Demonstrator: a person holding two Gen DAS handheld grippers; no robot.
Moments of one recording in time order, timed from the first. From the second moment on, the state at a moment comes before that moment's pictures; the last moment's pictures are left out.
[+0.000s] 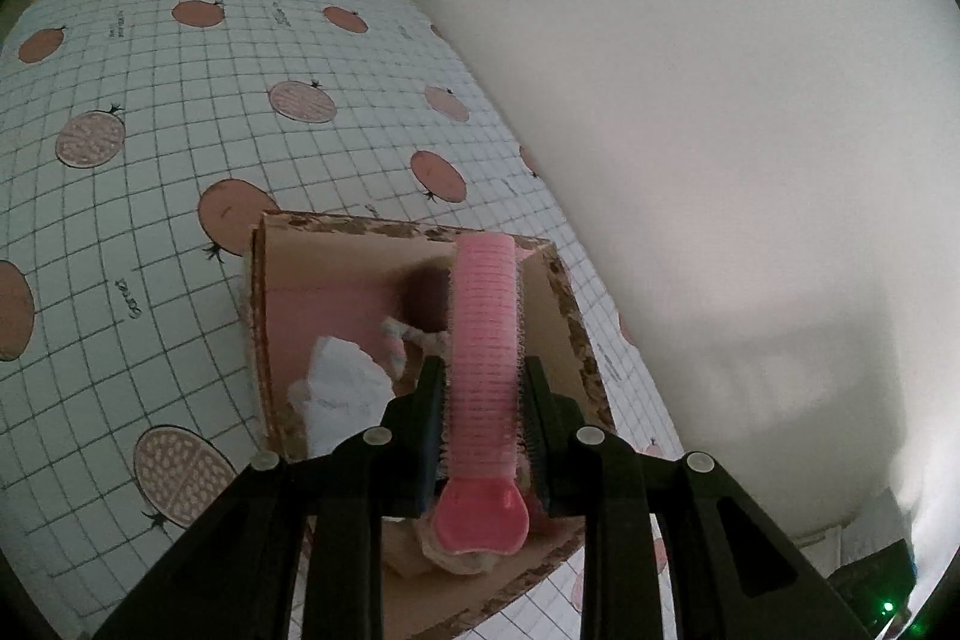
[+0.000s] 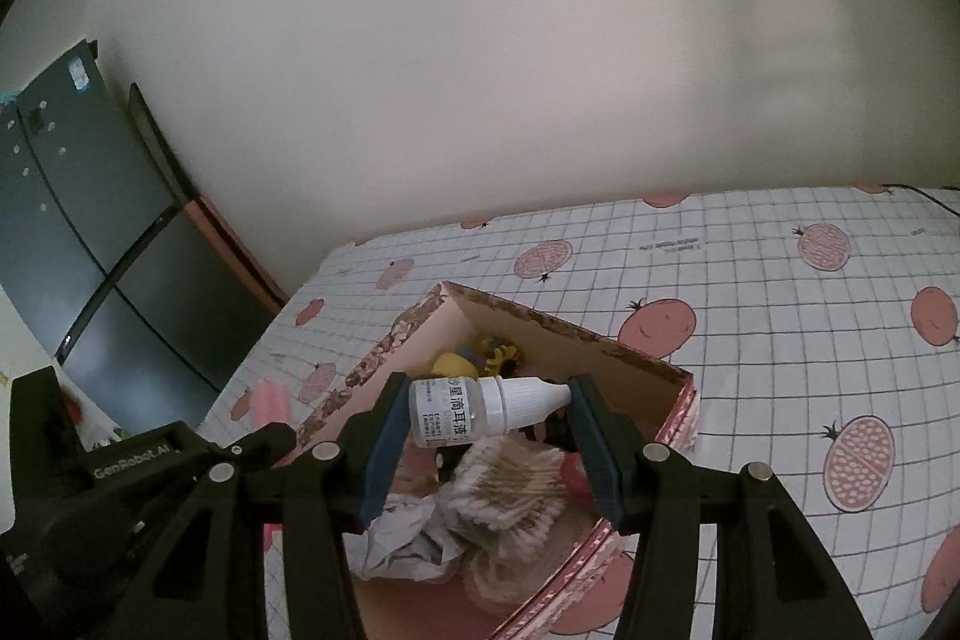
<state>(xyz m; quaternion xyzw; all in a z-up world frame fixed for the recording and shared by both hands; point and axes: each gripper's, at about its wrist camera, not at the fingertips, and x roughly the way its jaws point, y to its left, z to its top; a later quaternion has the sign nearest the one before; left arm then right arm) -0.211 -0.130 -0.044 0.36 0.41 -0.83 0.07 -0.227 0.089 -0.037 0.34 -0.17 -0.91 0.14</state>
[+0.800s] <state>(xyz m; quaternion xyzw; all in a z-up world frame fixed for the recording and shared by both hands) -0.224 -0.122 -0.078 0.44 0.41 -0.79 0.08 -0.238 0.080 -0.058 0.39 -0.16 -0.90 0.13</state>
